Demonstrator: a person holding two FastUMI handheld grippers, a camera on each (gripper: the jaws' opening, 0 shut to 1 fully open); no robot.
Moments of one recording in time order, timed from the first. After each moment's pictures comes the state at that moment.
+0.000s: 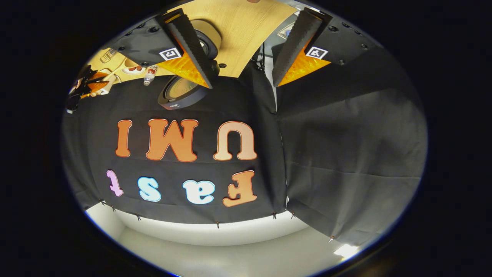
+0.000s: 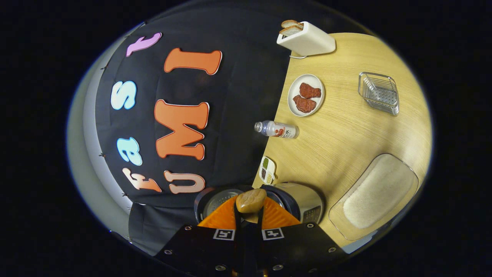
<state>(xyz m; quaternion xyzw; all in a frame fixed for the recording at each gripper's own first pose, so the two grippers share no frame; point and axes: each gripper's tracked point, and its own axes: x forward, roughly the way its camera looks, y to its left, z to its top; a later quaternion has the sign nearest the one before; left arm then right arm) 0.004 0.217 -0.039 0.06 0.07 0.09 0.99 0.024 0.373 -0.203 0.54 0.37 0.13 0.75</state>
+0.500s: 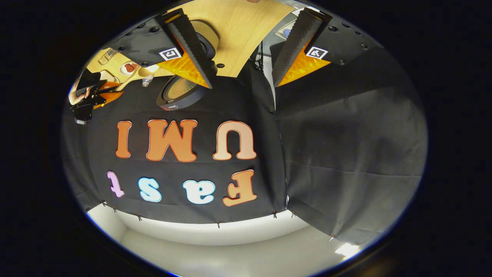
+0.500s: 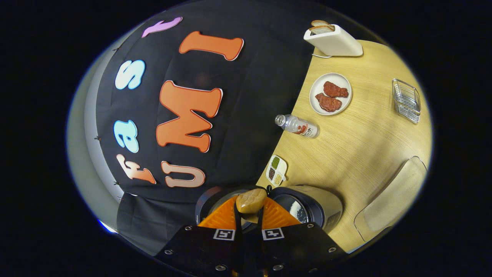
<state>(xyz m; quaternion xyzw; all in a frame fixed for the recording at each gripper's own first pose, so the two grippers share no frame) -0.001 0.223 -0.038 0.06 0.07 0.09 0.99 0.057 0.445 -0.184 0.49 0.36 0.16 0.78</state>
